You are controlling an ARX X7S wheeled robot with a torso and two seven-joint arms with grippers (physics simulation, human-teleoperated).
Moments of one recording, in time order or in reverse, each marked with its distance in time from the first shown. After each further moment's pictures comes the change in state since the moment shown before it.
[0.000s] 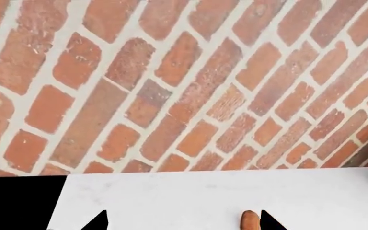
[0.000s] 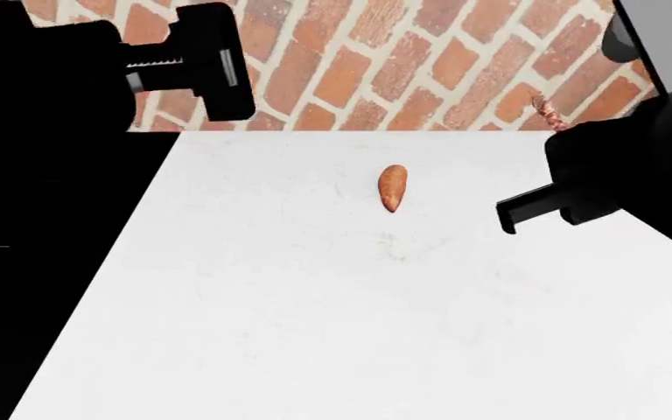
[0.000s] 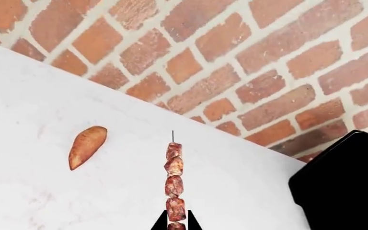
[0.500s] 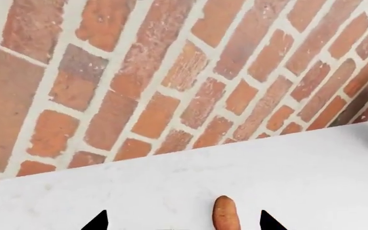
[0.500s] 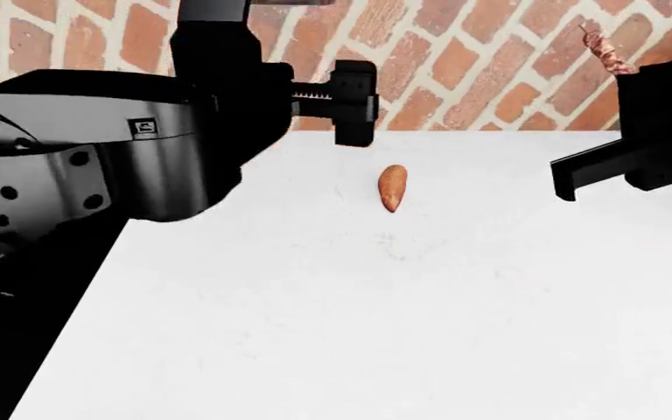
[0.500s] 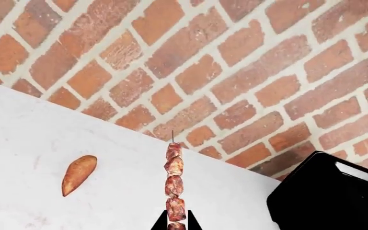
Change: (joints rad) left arm 0.013 0.323 0.192 -0.297 0.266 -0.030 0.181; right arm 0.178 0.046 0.024 0.002 0.122 0.038 0.040
